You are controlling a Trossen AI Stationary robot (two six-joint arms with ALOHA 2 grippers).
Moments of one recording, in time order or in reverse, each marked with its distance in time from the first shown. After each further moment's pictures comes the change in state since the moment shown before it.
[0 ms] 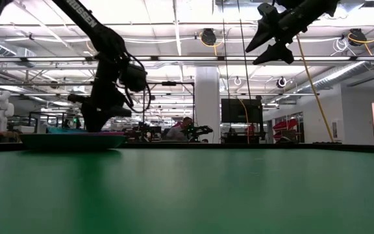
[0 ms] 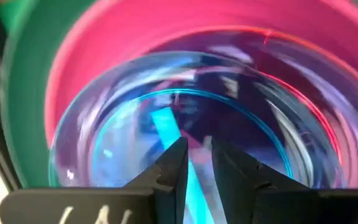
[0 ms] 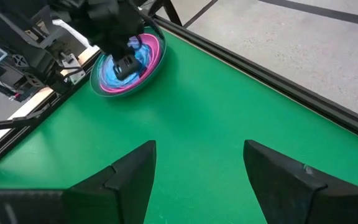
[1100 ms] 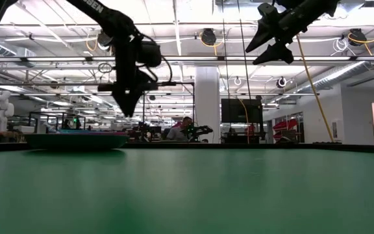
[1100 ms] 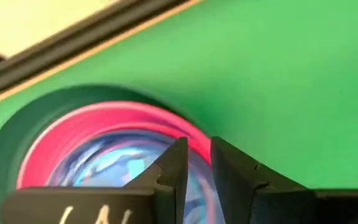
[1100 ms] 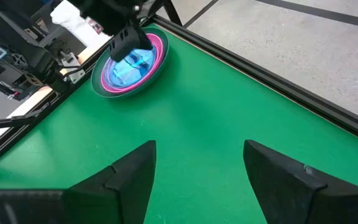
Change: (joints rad) left arm -0.031 0.027 0.256 0.052 0.094 0.126; right arm 0.000 0.000 0.000 0.000 0.002 -0.010
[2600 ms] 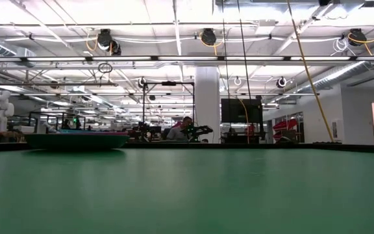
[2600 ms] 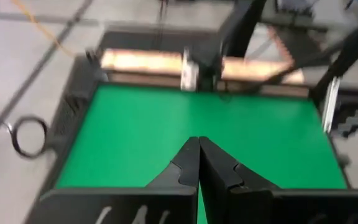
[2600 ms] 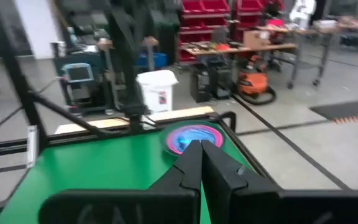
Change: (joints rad) left arm -0.522 -0.043 0.841 -0.056 0.235 0.494; right arm 0.002 -0.513 0.000 -0.036 -0.194 -0.324
